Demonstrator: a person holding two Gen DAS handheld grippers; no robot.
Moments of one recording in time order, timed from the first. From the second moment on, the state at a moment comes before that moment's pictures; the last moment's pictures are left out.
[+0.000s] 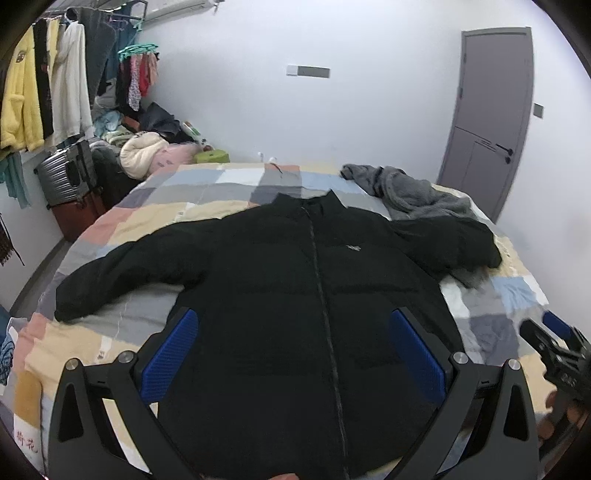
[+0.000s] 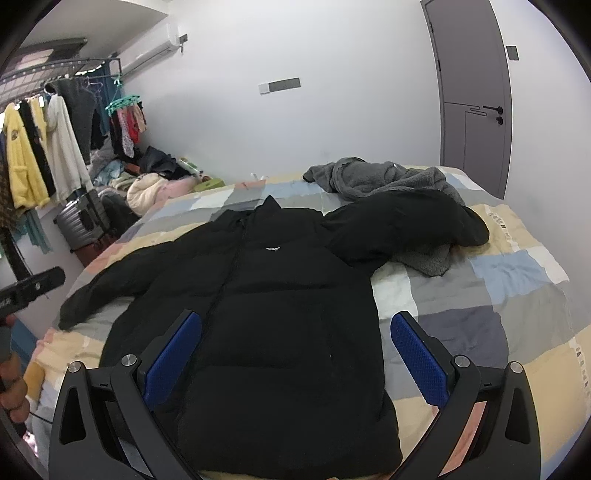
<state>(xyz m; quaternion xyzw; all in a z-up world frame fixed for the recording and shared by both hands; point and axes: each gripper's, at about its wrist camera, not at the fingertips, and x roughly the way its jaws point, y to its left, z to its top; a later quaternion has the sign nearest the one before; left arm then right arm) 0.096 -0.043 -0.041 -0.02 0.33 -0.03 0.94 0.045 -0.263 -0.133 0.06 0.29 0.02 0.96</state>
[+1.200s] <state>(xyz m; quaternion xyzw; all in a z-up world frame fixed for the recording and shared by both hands) 0.194 -0.002 -0.159 -0.11 0.36 -0.02 0.93 0.236 -0.430 -0.177 0.14 0.28 0.00 0.95</state>
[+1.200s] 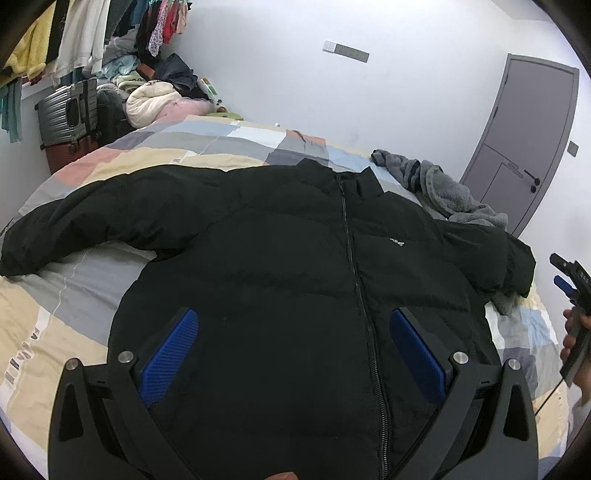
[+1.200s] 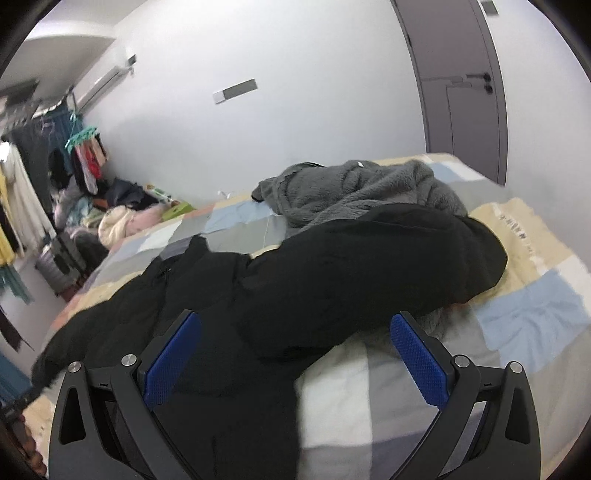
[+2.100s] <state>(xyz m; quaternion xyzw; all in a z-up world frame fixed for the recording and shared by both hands) 0.231 -0.029 -0.197 -0.12 0.38 -0.02 0.91 0.263 -0.677 -0.338 0.56 0.14 -0.11 0.81</state>
